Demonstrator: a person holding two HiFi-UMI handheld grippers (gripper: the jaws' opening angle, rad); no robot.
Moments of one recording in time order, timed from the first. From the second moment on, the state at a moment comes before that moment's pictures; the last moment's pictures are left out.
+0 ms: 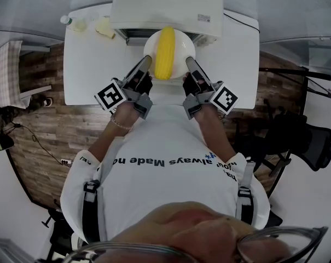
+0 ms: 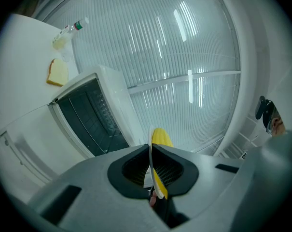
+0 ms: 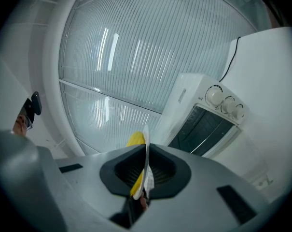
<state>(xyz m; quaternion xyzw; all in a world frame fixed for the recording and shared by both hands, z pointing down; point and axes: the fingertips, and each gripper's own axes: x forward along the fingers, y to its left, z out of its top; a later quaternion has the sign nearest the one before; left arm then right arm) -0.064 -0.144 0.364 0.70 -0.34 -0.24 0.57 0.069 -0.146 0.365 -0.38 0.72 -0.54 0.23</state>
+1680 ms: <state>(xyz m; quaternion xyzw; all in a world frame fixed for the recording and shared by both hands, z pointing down) -0.069 -0.165 0.507 0.70 -0.35 -0.12 0.61 0.065 -0.166 0.507 -0.41 0.68 -0.59 0.17</state>
